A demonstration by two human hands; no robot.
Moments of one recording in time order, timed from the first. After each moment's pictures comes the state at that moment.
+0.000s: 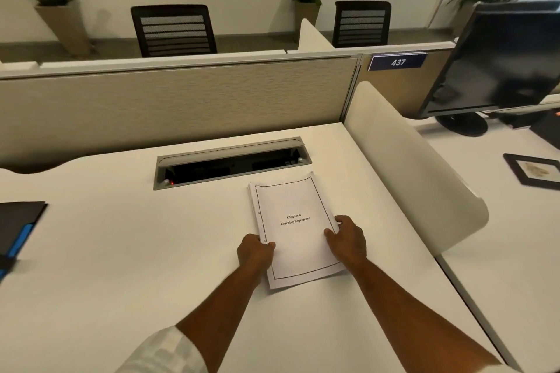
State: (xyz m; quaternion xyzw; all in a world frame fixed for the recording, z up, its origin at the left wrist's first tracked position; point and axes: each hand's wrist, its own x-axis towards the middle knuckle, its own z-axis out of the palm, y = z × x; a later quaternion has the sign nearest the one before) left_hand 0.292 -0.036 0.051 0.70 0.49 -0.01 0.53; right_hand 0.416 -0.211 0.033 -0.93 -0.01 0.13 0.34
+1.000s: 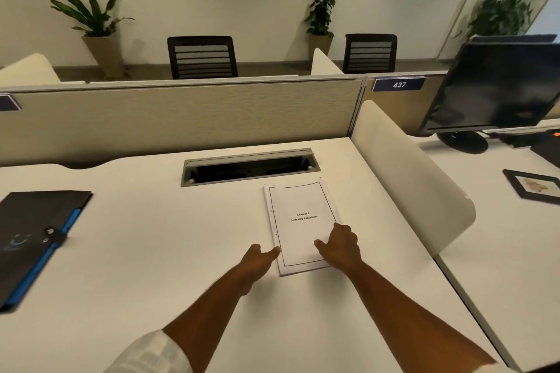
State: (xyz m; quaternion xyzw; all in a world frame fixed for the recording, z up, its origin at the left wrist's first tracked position) left_hand 0.214 -0.036 0.069 0.68 0.41 -0.12 0.60; right_hand 0.354 -0.206 0.068 -0.96 -0.11 0.18 0.21
